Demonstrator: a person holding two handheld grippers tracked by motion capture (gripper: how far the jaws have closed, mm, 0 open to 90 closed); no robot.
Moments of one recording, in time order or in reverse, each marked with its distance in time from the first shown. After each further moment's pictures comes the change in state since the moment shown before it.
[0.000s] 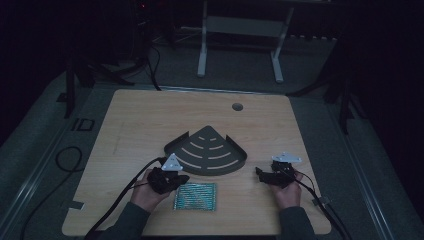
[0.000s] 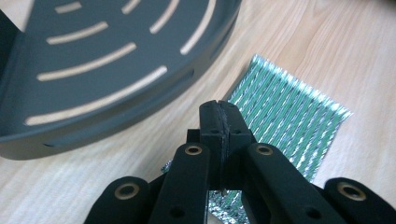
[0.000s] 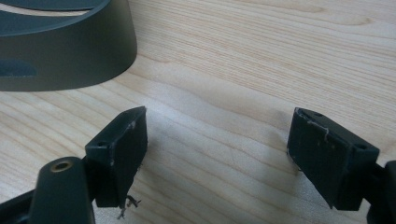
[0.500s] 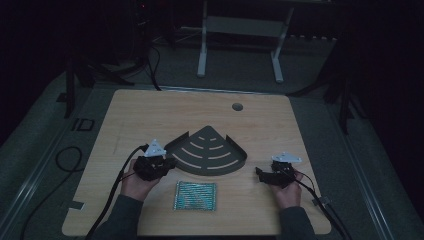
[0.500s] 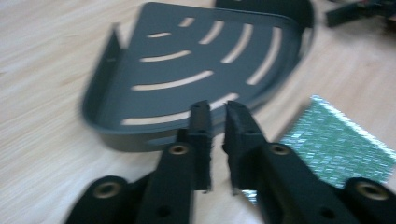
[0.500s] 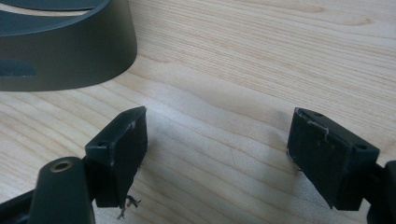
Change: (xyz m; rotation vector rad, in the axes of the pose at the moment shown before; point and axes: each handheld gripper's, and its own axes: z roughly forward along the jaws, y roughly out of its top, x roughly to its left) left arm 0.032 0.001 -0.030 -0.128 0.109 -0.115; right arm 0.000 0.000 0.000 0.000 0.000 0.000
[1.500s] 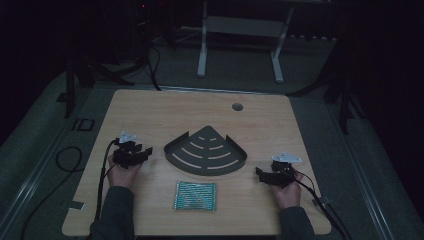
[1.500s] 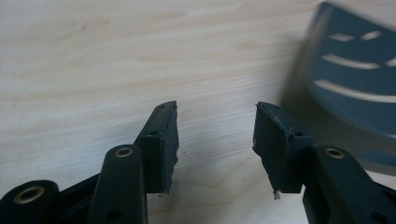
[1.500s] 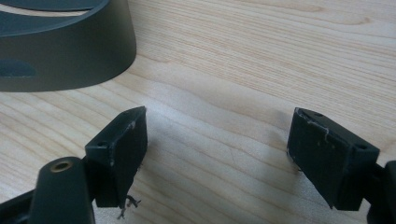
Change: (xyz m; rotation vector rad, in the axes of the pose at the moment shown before) left arm 0.095 -0.047 0.009 -0.086 0.282 -0.344; right arm 0.000 0.000 0.000 0.000 -0.003 0.003
